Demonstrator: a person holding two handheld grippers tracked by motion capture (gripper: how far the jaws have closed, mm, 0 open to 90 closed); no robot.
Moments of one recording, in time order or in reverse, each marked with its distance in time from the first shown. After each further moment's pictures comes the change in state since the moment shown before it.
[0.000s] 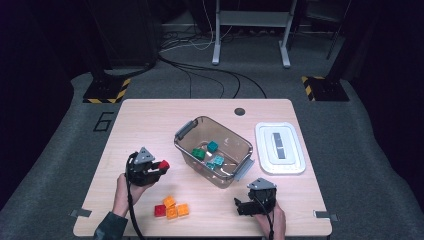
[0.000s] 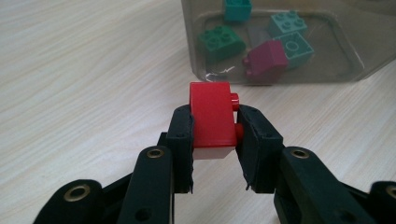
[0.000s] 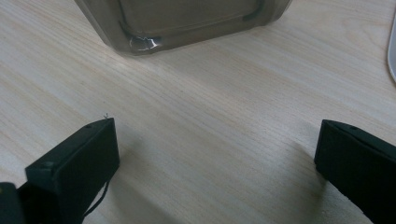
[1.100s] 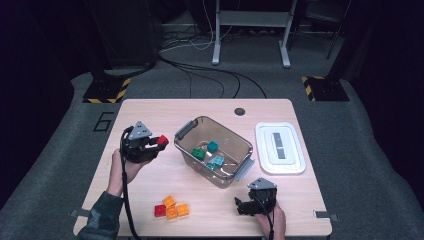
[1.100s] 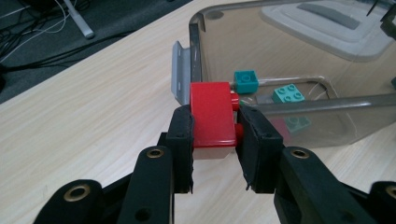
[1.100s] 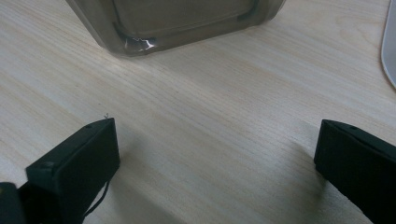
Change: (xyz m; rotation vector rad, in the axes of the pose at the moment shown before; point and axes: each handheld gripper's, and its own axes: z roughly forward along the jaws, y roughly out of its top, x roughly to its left) left arm 0.012 0.077 -0.033 -0.079 0.038 0.074; right arm 0.000 0.000 0.000 0.000 -0.011 0.014
